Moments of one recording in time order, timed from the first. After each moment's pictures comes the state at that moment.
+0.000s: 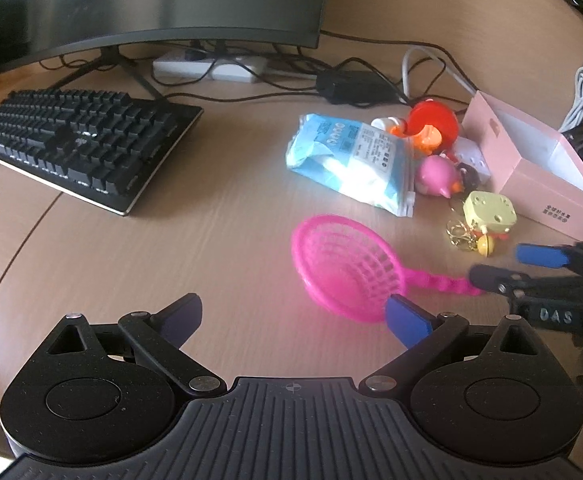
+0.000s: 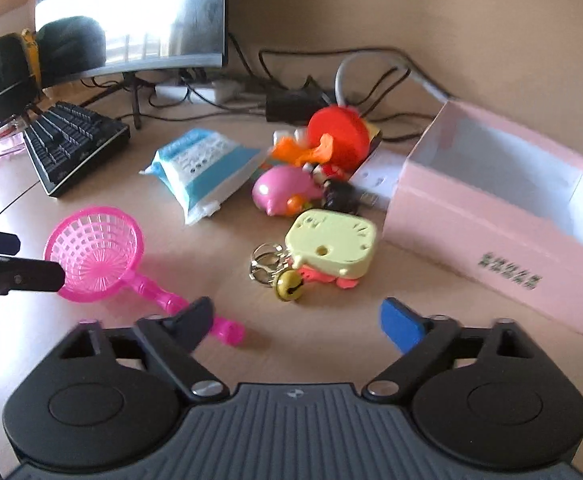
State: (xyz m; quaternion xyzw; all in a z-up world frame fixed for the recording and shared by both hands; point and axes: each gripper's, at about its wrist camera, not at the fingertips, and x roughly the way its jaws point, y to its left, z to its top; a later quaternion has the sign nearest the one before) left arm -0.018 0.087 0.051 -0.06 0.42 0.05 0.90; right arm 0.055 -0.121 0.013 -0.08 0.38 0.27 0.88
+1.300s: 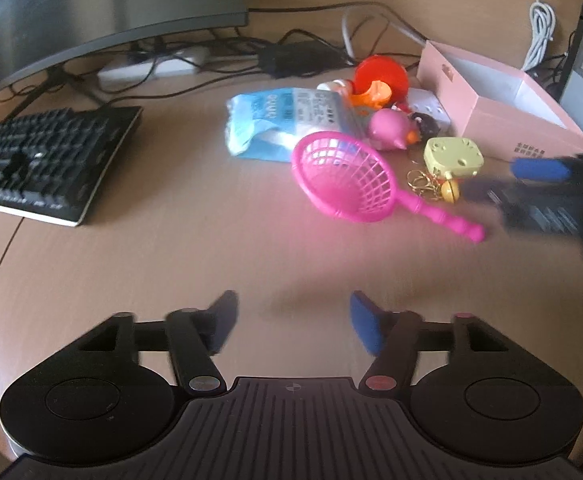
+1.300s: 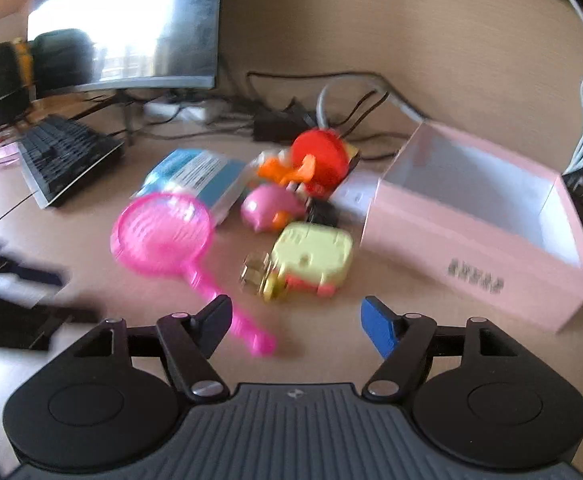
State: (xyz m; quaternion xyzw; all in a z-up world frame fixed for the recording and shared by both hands) left arm -0.019 0.062 0.042 0.00 0.45 0.00 0.90; right arm 0.050 -0.127 0.033 -0.09 0.34 0.22 0.91
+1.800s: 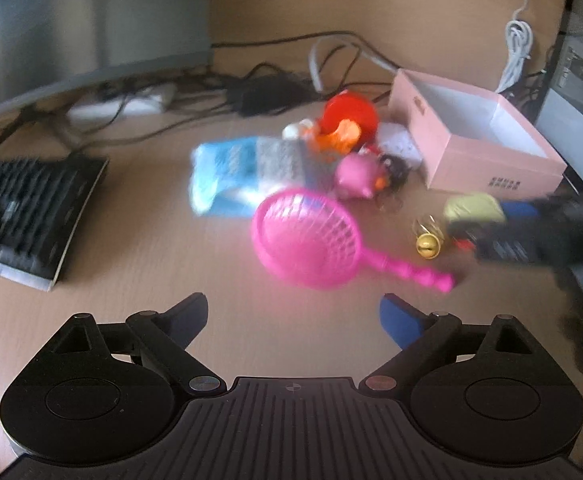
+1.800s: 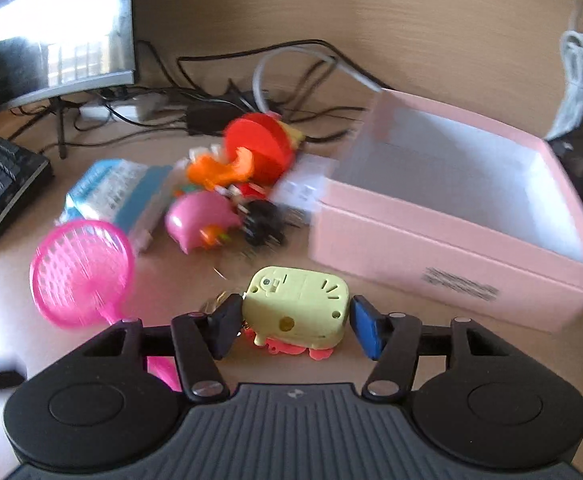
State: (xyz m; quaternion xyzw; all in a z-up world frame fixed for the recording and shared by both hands) left arm 0.017 0.041 0.061 0.01 0.42 -0.04 0.91; right arm 0.082 -0.151 0.021 -0.08 0.38 0.16 0.91
